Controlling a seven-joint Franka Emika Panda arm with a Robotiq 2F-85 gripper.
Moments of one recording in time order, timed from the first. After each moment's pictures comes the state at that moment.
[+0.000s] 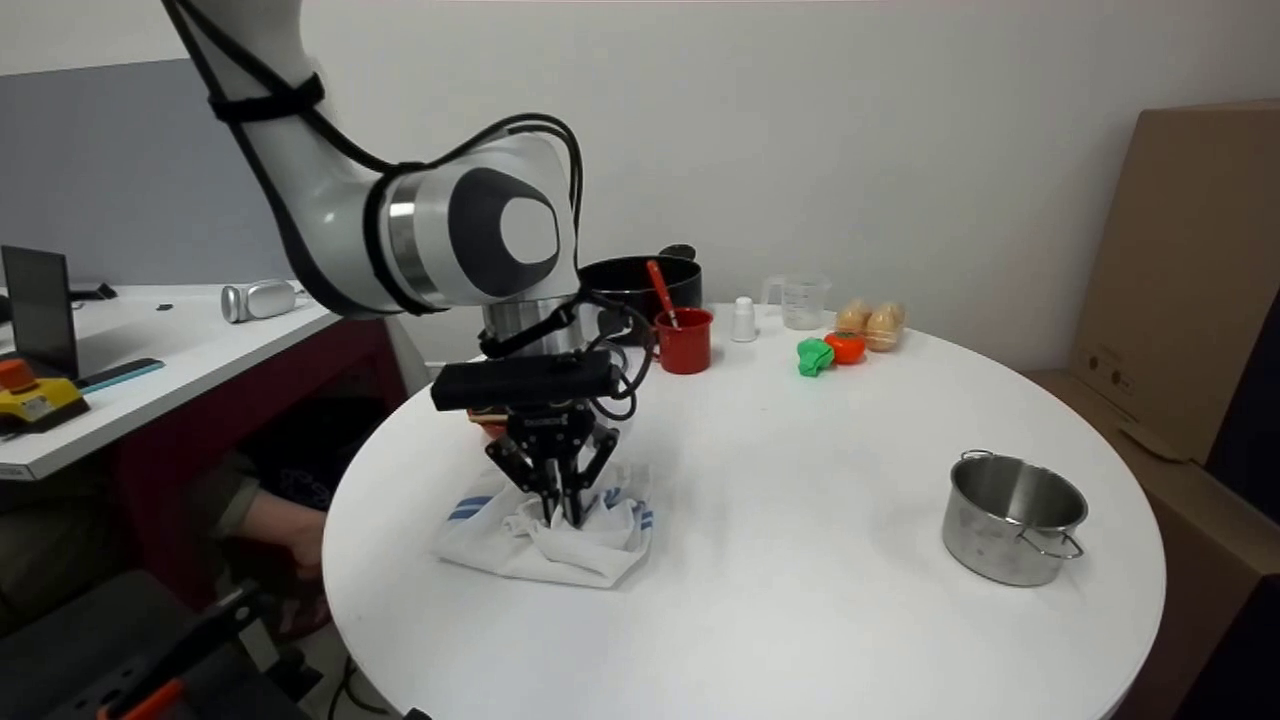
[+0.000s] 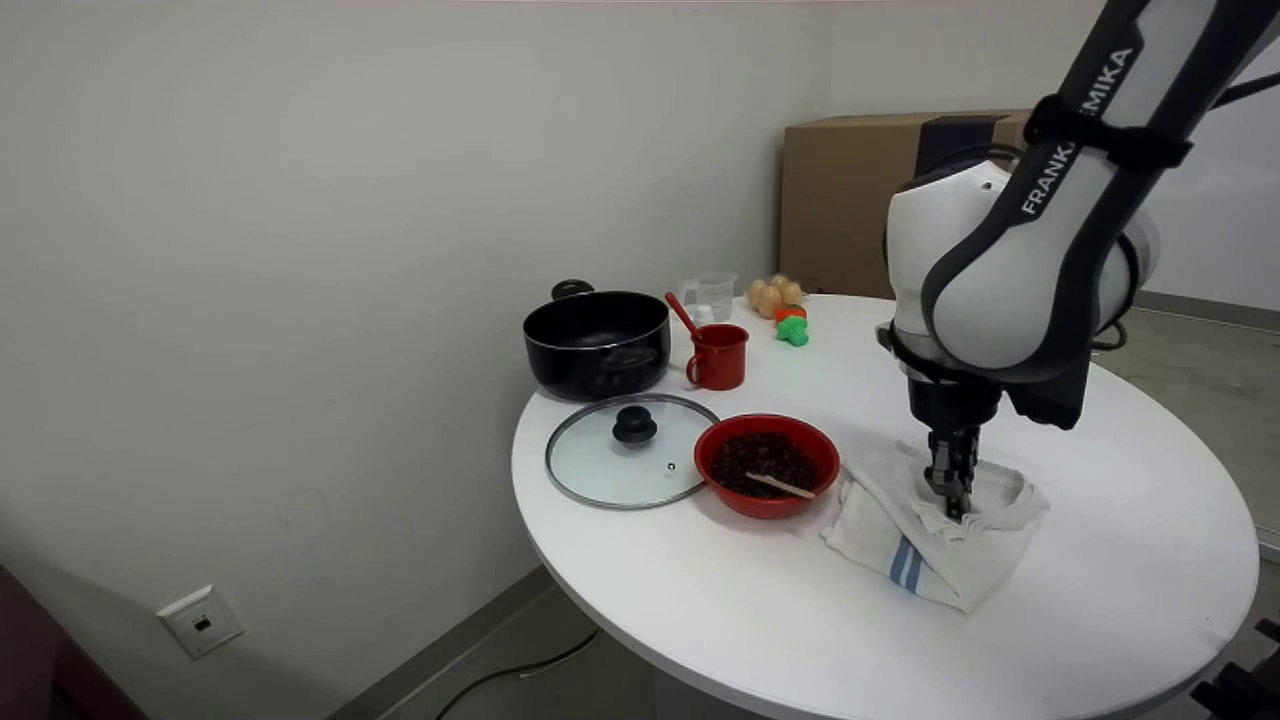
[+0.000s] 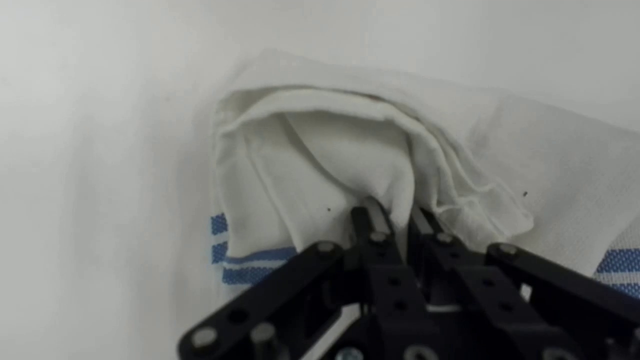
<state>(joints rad) -0.01 0.41 -0.06 -2.45 -0.35 2.69 -0.24</state>
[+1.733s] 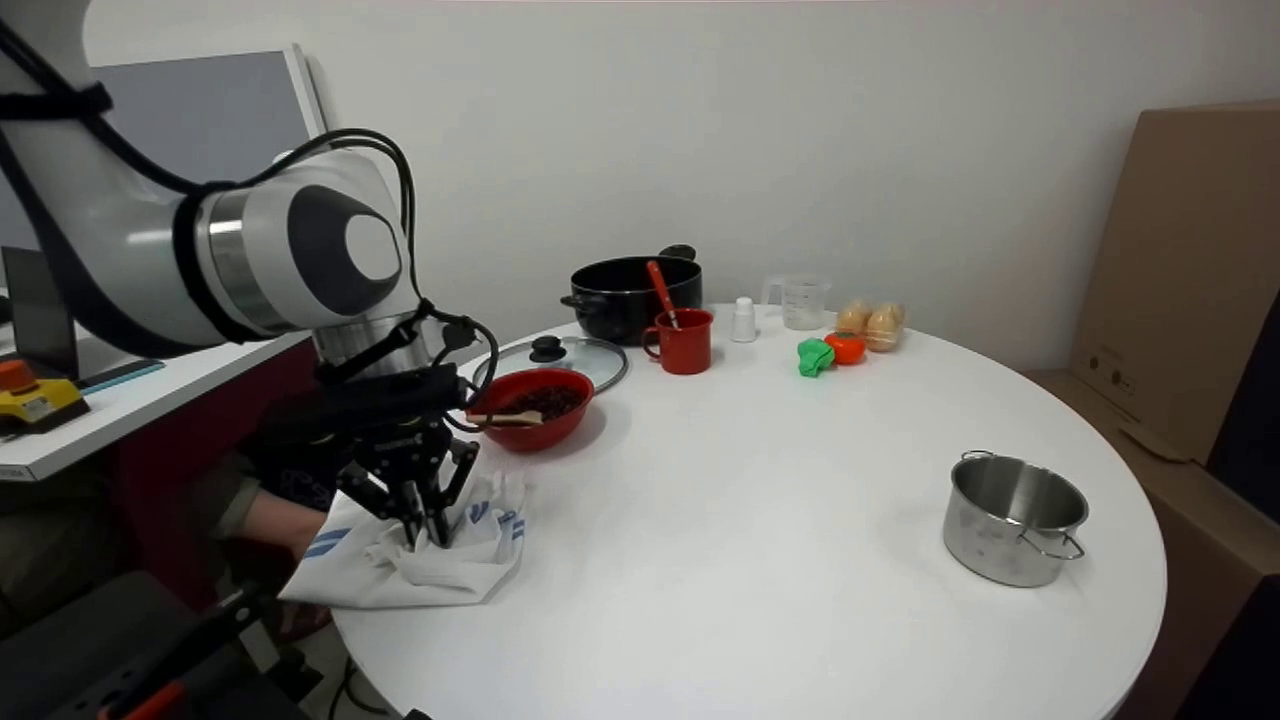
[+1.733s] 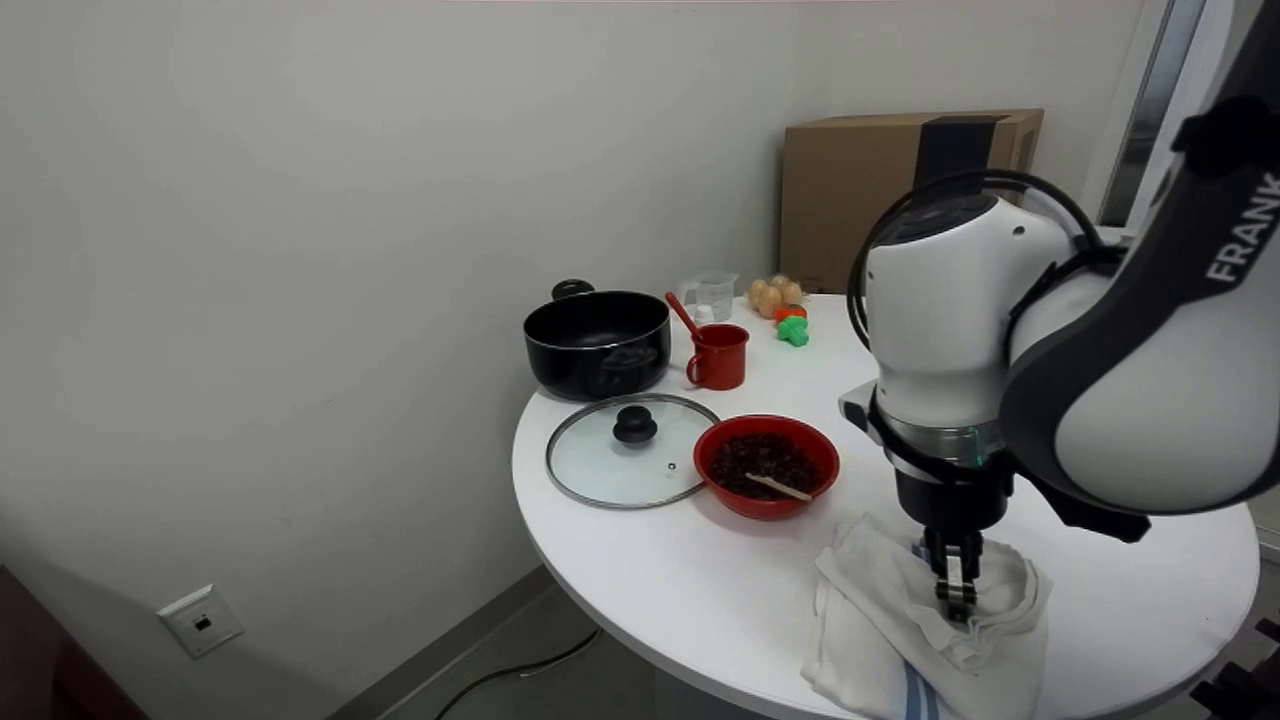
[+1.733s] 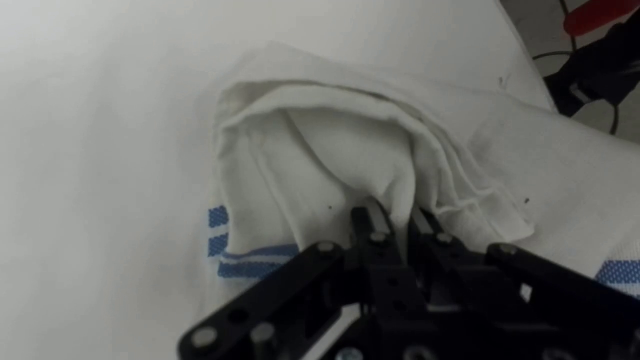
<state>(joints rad) 0.20 0.31 -0.04 -2.68 -0.48 2.81 -0.11</state>
